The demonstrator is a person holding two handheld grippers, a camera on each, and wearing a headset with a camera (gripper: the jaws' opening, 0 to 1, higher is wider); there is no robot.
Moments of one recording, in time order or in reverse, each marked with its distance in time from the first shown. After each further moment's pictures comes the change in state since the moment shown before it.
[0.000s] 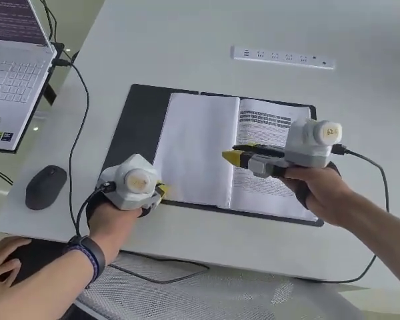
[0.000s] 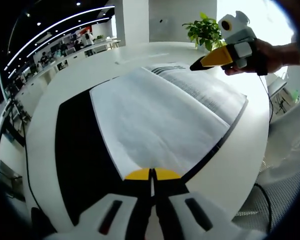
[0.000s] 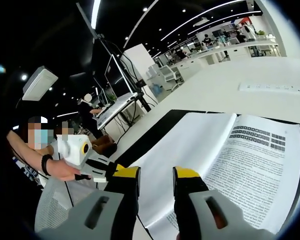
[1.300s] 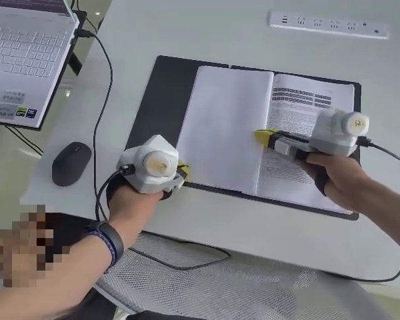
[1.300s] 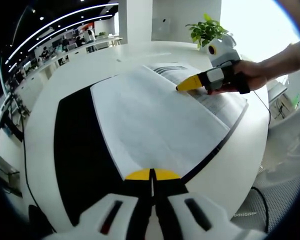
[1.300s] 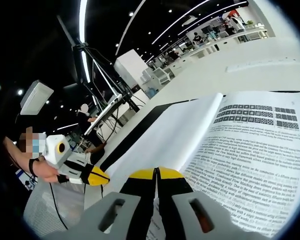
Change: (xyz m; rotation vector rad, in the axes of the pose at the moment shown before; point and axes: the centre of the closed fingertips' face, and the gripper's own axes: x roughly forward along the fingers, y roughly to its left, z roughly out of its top) left arm -0.002 0.002 -0.002 -0.037 0.012 -0.014; right arm 0.030 -0.053 -0.017 0.091 -0.047 0.009
